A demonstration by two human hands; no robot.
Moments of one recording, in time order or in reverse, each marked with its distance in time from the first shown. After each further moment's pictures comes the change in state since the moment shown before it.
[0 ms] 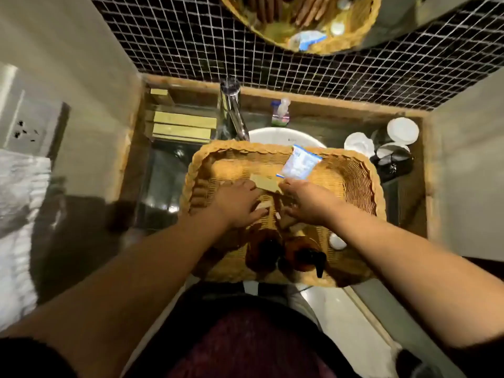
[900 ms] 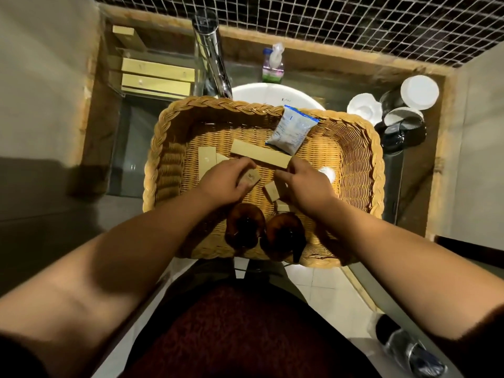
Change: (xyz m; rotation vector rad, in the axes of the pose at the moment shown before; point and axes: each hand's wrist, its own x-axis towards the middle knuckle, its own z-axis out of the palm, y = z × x) left_hand 0.017 0.019 0.042 -0.550 0.114 -0.147; right_hand -0.014 0.034 0.054 -0.120 0.078 0.016
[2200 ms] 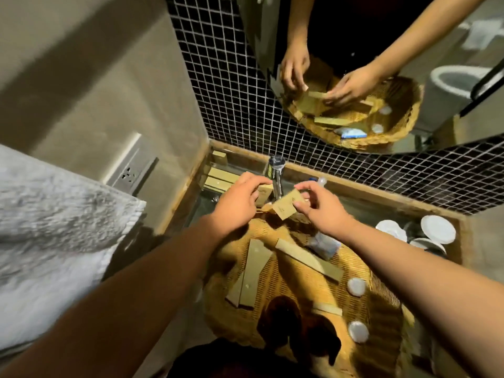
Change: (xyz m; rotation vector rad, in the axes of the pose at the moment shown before) left_hand -0.009 0.007 -0.183 -0.093 0.502 -0.015; right_hand 0.092 -0.038 -0.166 0.757 0.300 -0.029
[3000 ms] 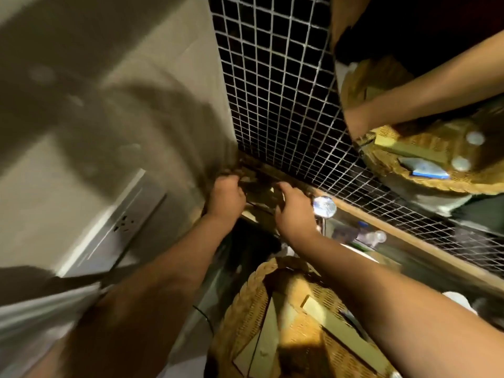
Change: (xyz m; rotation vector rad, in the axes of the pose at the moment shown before) left_hand 0.100 -0.131 -0.023 0.111 0.317 -0.593; right_hand 0.165 -0.058 0.114 -0.168 -0.037 -0.004
